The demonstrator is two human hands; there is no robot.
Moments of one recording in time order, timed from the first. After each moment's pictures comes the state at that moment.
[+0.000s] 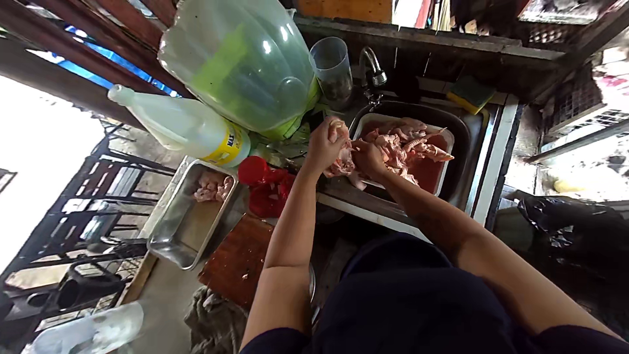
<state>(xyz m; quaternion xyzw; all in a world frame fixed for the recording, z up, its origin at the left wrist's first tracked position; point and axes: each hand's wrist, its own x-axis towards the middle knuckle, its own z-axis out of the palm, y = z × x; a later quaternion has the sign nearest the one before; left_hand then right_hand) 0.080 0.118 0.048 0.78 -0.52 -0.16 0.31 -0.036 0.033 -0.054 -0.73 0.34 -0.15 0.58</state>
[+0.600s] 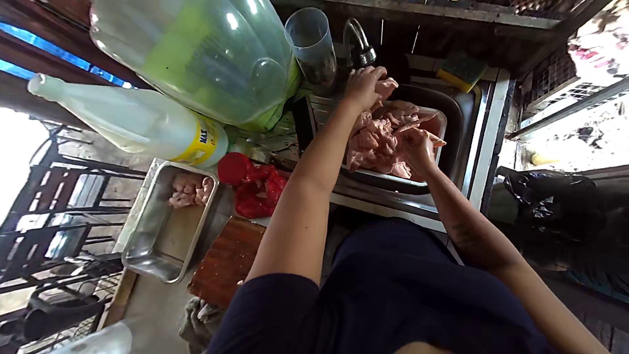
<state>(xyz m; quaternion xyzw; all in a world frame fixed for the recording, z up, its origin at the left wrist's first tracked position) 0.072 -0.058 -0.010 0.71 -0.68 -0.15 0.10 -0.157 0.002 -0.072 -0.73 0.47 -0.23 0.44</state>
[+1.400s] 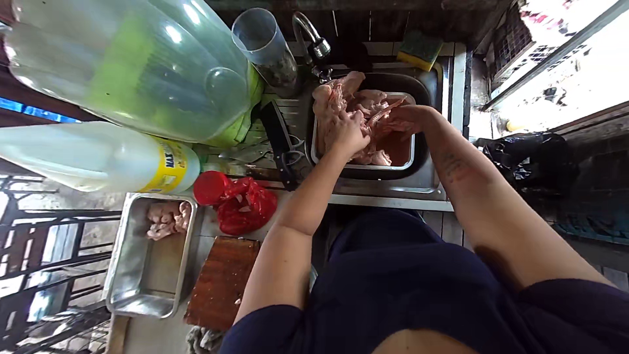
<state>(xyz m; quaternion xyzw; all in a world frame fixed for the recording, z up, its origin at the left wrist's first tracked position) -0.012 0.030 -0.033 0.77 -0.61 -0.16 -0.07 -0.184 -0.088 -0.080 -0.49 0.49 0.01 0.72</state>
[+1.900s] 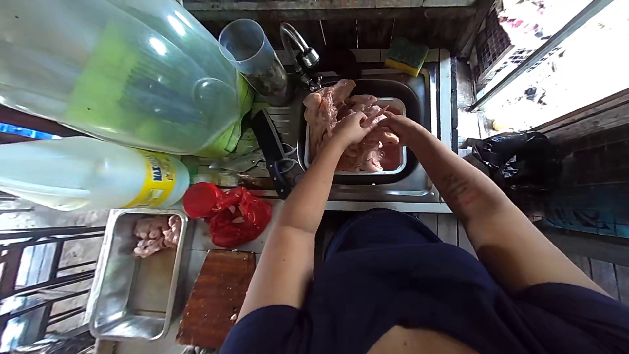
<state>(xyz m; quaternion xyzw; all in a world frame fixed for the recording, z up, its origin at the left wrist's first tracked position) -0.006 -0.013 -0.050 0.68 -0.64 -0.35 0.07 -0.180 -0.052 -0.069 -0.39 0.49 -0.14 0.77</state>
